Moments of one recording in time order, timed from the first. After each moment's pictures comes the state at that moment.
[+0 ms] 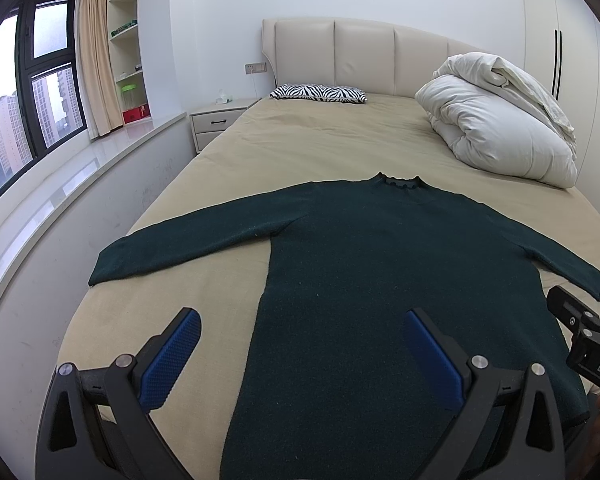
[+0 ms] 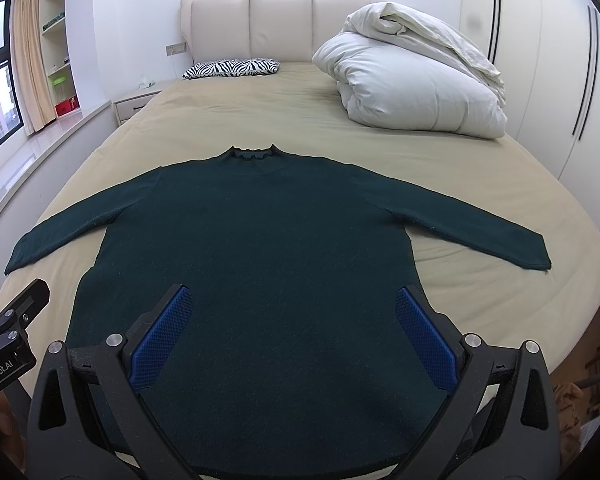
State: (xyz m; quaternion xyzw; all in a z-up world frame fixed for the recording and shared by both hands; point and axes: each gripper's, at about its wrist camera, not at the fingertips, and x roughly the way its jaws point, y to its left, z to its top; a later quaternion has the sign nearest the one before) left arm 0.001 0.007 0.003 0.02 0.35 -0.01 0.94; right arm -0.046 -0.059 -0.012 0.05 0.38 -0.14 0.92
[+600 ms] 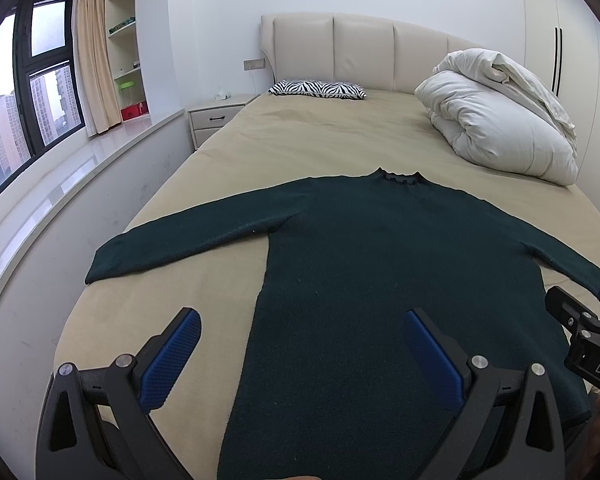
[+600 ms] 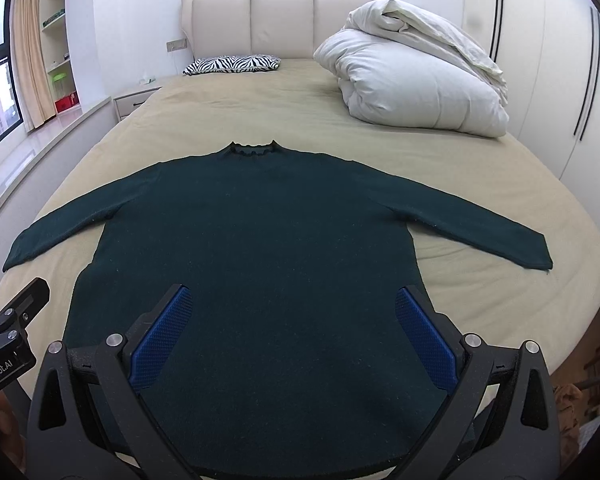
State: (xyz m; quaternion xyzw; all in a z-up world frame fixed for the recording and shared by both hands) left arm 0.000 0.009 -0.010 0.02 0.36 -0.01 0.93; right arm -0.042 -0.059 -0.018 0.05 0.38 -0.13 0.91
